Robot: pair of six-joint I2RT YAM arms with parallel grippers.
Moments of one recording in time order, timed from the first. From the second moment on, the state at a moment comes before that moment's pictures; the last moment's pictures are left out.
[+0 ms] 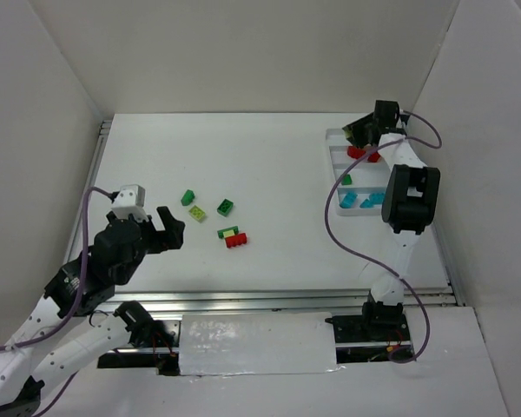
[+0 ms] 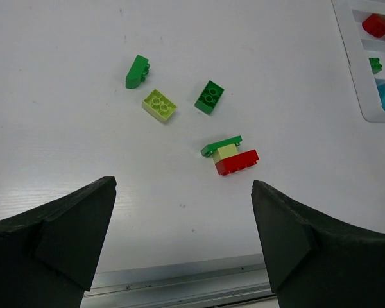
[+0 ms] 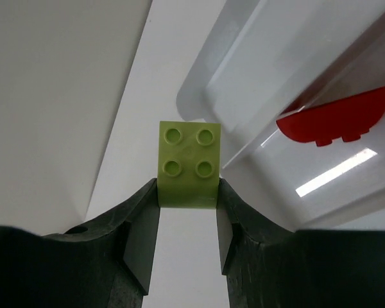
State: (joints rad) left arm -0.70 0.56 0.87 -0.77 -0.50 -0.55; right arm -0.11 2.17 1.75 -0.22 -0.15 1.05
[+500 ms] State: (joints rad) left arm -0.70 0.64 0.87 -0.75 -0.43 -0.50; right arm -0.16 2.37 2.01 -0.34 -0.18 1.17
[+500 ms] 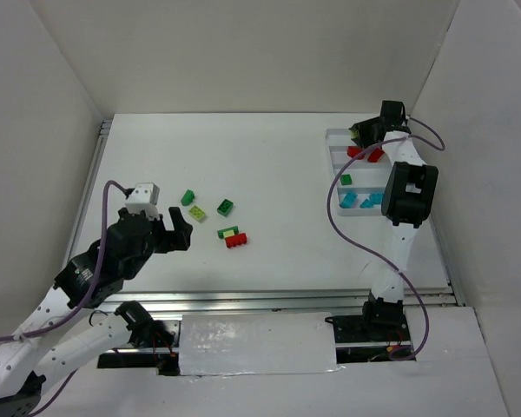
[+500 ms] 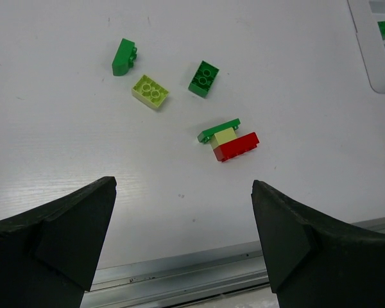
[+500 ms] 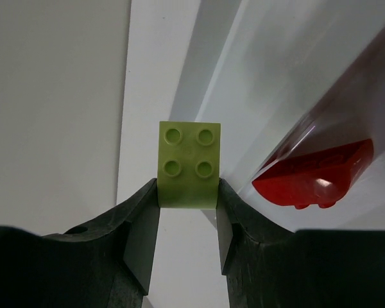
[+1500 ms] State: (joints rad) left arm -0.70 0.64 0.90 -0.87 -0.67 -0.62; right arm 0.28 1.87 1.75 -0.38 -0.08 0.74
